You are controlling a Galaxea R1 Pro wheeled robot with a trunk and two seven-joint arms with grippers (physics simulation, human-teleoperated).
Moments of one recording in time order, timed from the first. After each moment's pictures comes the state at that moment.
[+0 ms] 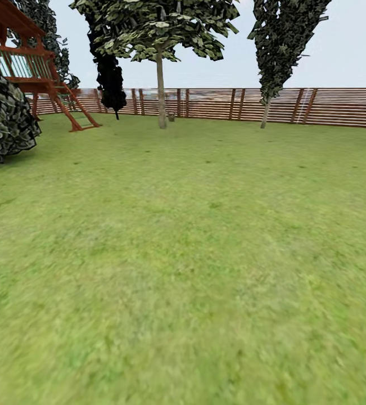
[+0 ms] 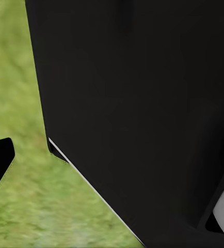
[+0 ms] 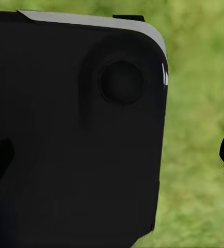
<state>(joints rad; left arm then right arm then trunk) 0.00 -0.02 0.01 -0.04 0.01 0.00 0.00 -0.07 0.00 0.01 -0.04 0.01 -0.14 0.00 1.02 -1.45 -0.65</state>
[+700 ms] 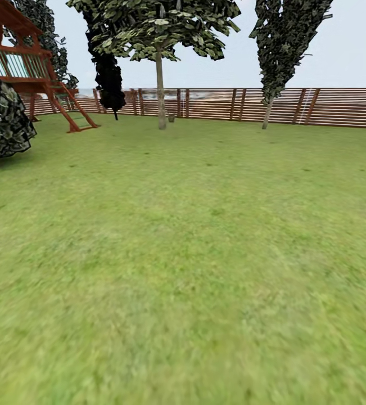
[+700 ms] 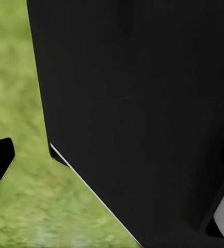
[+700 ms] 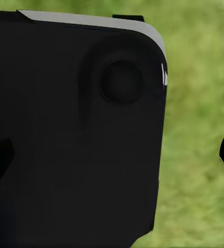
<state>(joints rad) -0.01 -0.02 0.01 -0.05 0.01 0.00 0.00 -0.07 0.00 0.01 -0.04 0.01 -0.14 0.00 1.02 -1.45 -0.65</state>
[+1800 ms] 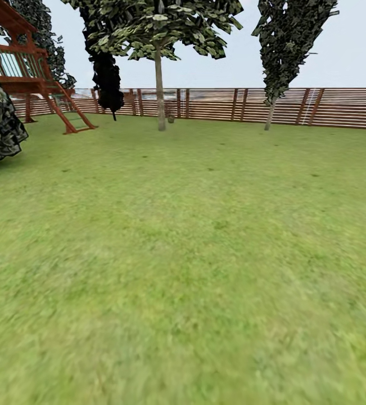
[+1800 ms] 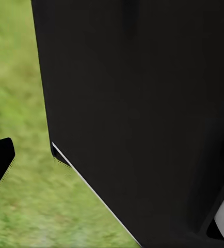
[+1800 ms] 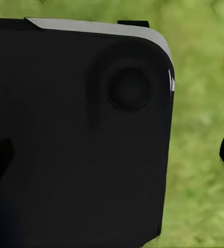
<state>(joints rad) -0.01 -0.02 0.02 -0.05 0.01 0.00 0.01 -0.07 0.01 0.01 -0.05 0.01 -0.14 0.00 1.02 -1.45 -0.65</state>
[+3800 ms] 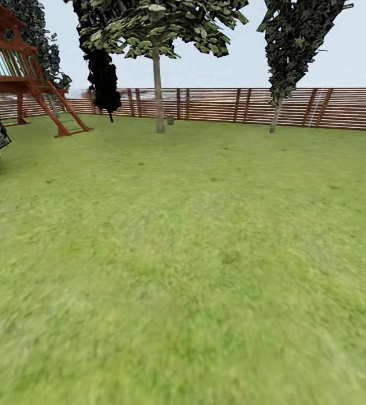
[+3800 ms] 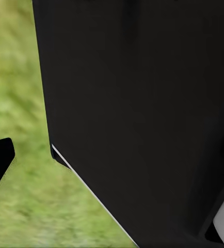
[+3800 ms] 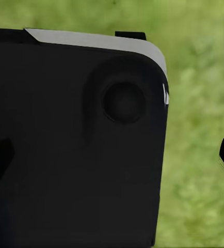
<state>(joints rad) -0.01 -0.02 0.03 -0.06 0.01 0.00 0.01 -0.07 0.00 0.02 -0.07 0.01 -0.14 0.00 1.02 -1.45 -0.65</state>
